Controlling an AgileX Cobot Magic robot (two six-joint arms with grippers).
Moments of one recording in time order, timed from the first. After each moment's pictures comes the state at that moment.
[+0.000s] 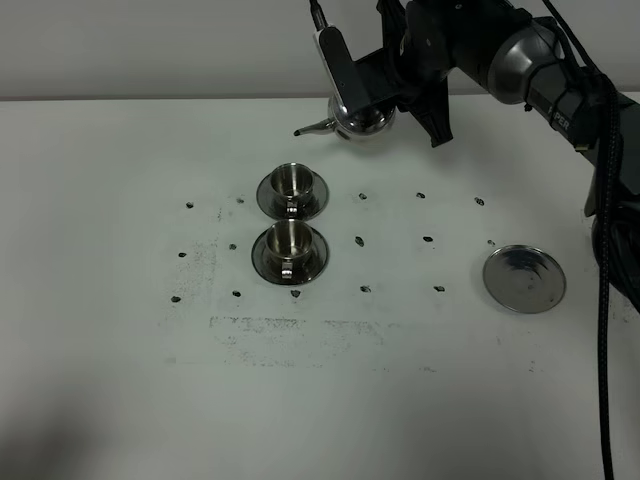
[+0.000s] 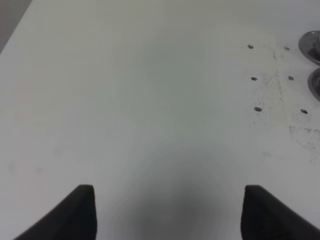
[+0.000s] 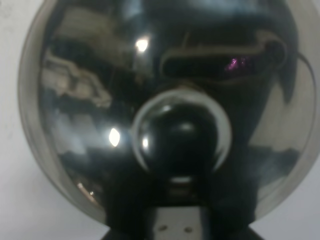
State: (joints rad) left arm 0.01 0.00 -0.51 0.06 1.04 -0.11; right arm 0.44 2.37 -2.17 -0.26 0.86 -1.43
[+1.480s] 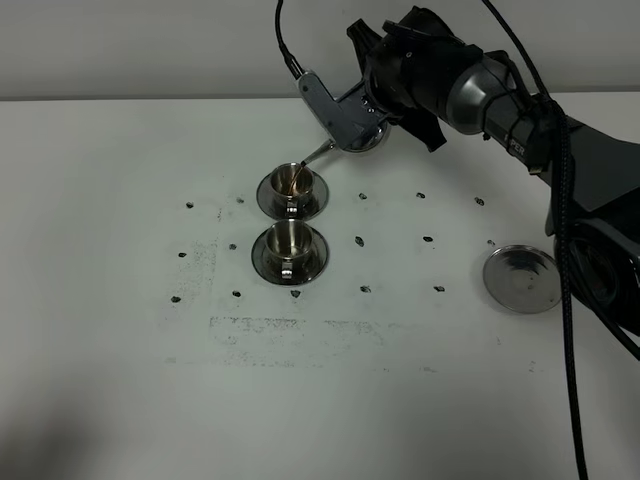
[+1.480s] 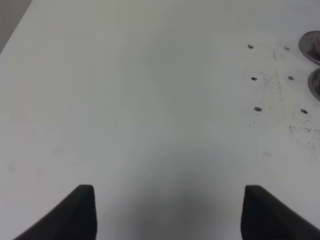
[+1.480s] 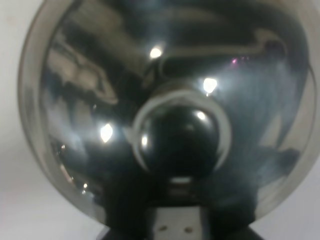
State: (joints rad) left arm 0.01 0.00 -0.51 0.06 1.04 -0.11; right arm 0.50 2.43 -2.17 -0.51 0.79 -1.43
